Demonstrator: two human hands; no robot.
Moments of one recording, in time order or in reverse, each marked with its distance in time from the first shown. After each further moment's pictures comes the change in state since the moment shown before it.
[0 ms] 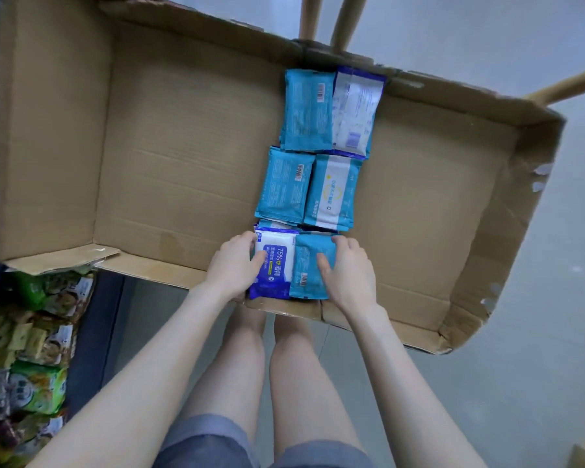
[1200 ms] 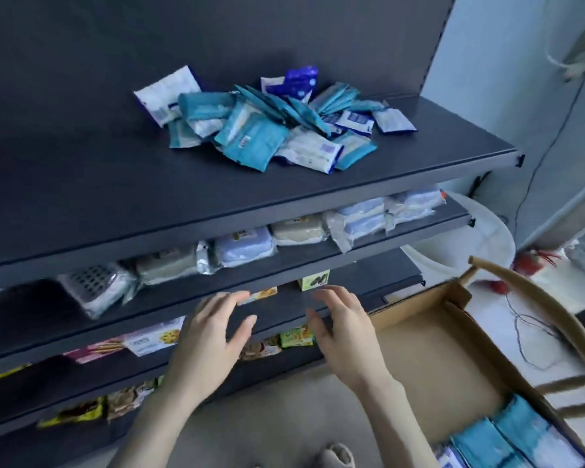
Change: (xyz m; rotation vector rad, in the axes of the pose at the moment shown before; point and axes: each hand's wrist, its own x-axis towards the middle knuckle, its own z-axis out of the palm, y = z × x) left_hand -0.533 -0.261 -0.158 -0.305 1.309 -0.093; right_hand -0.420 -0.371 0.026 -0.101 0.176 -1.446
